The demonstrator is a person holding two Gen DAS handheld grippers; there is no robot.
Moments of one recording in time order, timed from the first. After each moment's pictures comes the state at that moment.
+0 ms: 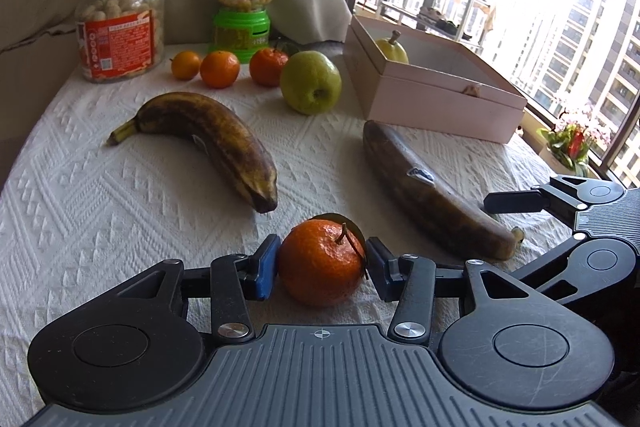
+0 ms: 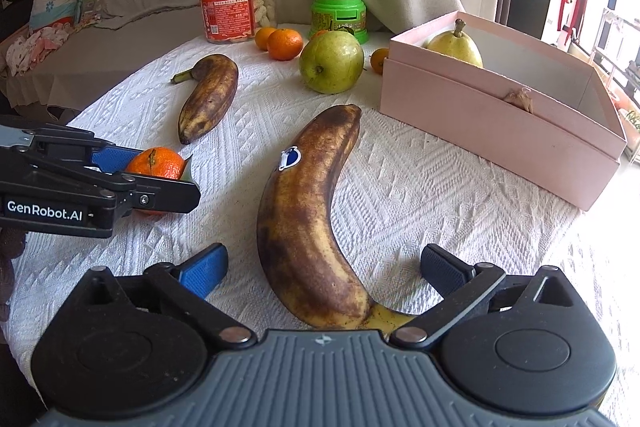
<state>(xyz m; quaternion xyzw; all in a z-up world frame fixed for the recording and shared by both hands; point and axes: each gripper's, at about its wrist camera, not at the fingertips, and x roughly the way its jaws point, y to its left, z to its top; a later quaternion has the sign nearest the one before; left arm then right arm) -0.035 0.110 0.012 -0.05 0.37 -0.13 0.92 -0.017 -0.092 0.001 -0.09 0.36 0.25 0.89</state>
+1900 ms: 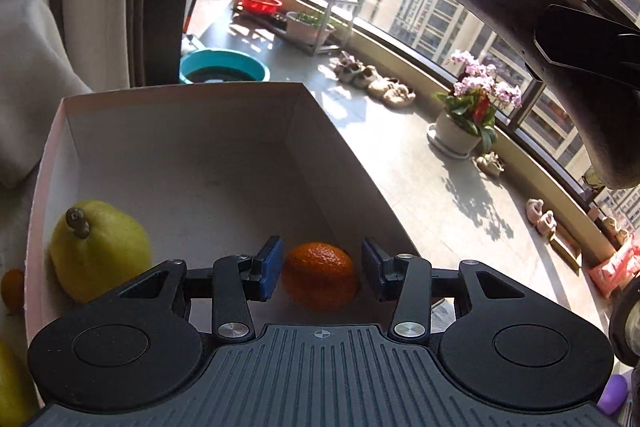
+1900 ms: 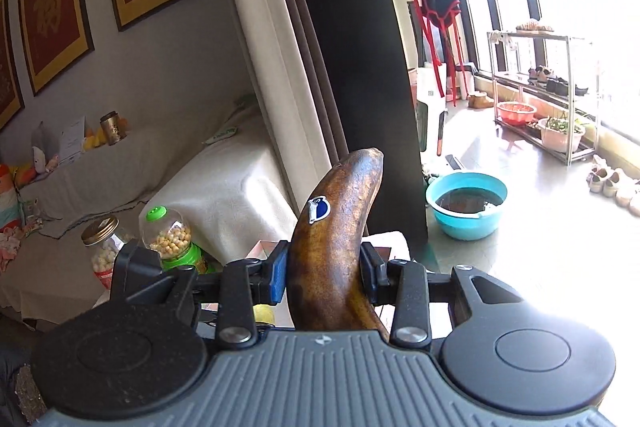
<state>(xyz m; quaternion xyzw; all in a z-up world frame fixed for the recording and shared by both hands) 0.210 -0.097 0.040 -0.02 0.41 -0.32 0.85 0.102 -0.281 0.155 0.11 0.24 0.15 0.95</state>
